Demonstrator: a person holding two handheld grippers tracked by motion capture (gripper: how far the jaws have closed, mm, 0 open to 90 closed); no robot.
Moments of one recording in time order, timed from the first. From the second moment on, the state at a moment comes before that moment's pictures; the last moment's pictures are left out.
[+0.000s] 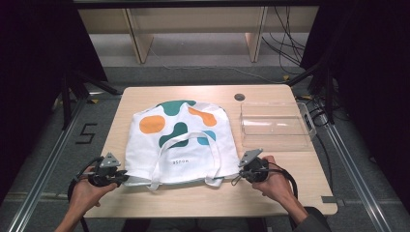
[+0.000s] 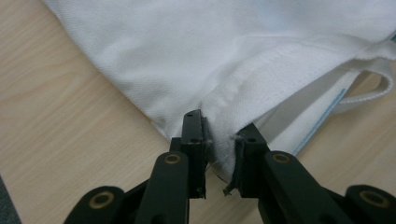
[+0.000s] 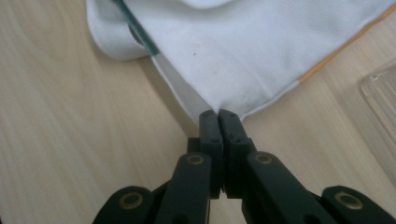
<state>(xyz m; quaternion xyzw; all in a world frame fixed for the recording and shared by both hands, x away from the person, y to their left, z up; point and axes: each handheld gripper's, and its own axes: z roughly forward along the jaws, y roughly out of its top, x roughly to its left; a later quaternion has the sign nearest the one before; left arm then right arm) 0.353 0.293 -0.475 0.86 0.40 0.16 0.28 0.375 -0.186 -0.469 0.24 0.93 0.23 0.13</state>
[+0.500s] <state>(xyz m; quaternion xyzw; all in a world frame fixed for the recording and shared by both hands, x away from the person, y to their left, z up) 0.376 0.304 -0.476 0.86 0.40 0.18 0.28 0.340 -0.172 -0.469 0.21 0.95 0.22 0.09</state>
